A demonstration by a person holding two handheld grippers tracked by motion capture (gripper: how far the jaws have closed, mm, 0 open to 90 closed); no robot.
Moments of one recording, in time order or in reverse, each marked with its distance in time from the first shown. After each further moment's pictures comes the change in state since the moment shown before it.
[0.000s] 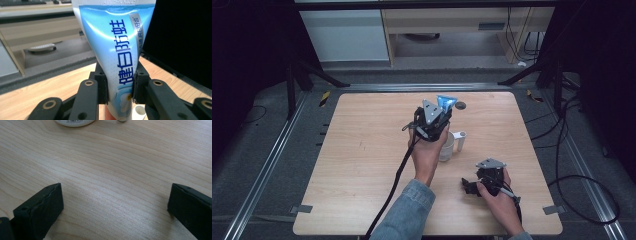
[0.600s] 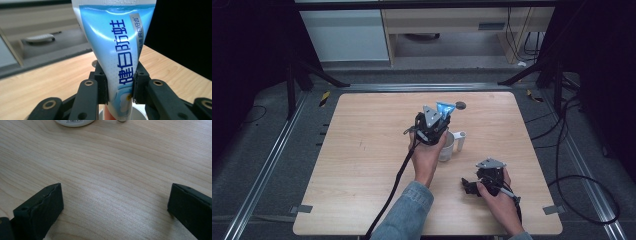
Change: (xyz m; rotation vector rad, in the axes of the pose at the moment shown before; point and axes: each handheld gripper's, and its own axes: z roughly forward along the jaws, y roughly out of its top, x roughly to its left) left arm 0.005 -0.024 0.013 0.054 -0.016 -0.039; right arm 0.001 0.000 0.000 -0.005 0.002 0.010
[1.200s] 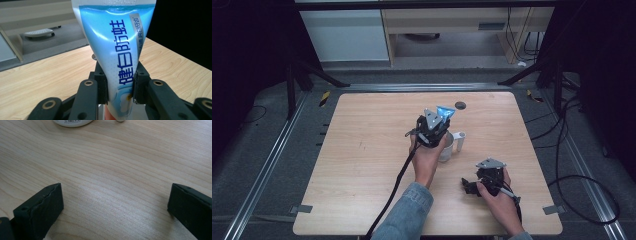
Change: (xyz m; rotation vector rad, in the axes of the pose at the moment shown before) left arm 0.001 -0.015 0.011 0.037 0.015 0.025; right arm 0.000 0.000 0.000 0.001 0.001 0.003
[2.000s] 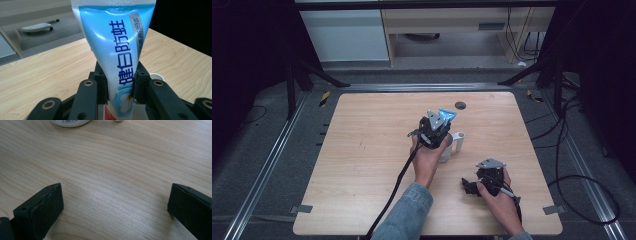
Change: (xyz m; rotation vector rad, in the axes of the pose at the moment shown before) left arm -0.001 -0.005 0.009 0.067 -0.003 0.037; right arm 0.000 0.000 0.000 0.000 0.002 -0.001
